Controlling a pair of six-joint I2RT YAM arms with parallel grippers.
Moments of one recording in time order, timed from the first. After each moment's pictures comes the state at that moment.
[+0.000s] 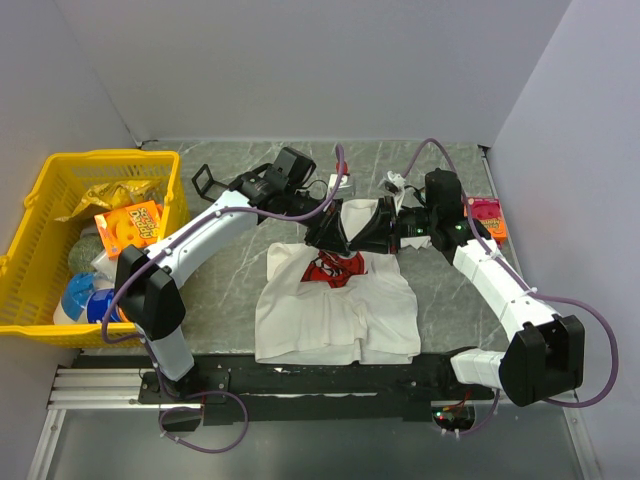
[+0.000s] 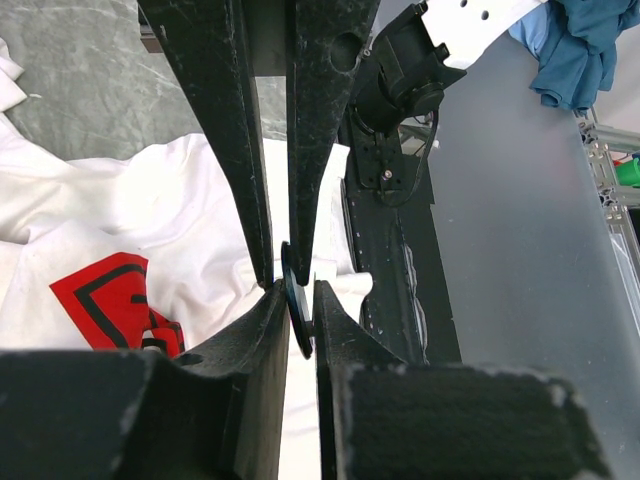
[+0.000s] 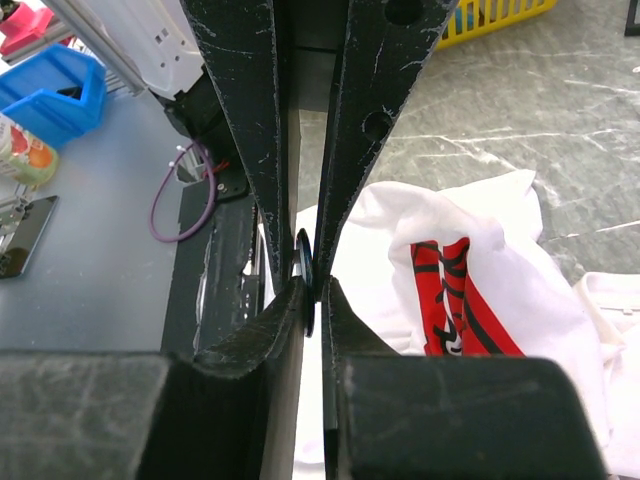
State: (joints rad) left arm -0.68 1.73 1.62 -0.70 1.06 0.31; right arm 0.26 1.25 0.99 -0.25 -1.27 -0.14
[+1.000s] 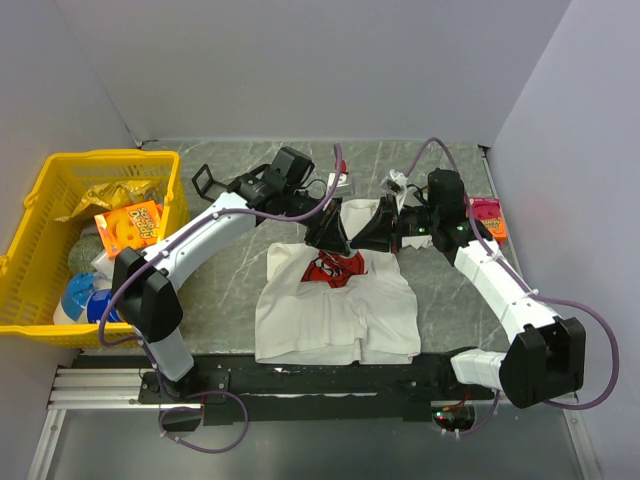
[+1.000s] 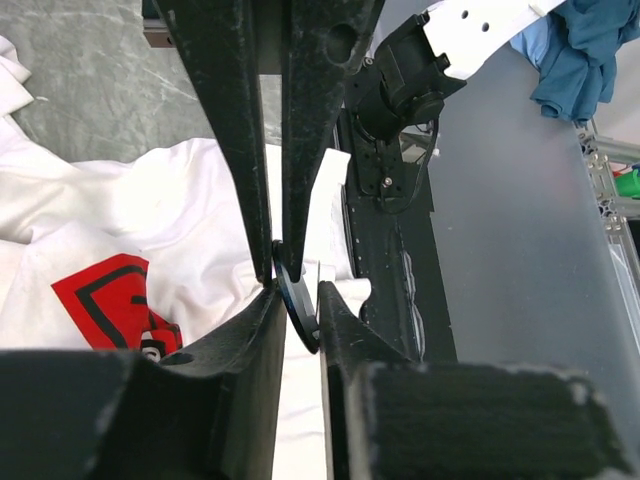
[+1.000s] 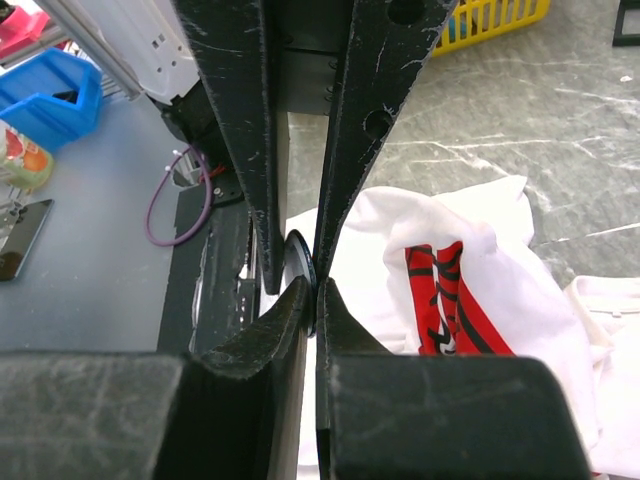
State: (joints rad) left arm -0.68 1.71 1.60 -0.66 1.05 0.27; right arm 0.25 1.24 0.99 -0.21 -1.27 -0.12
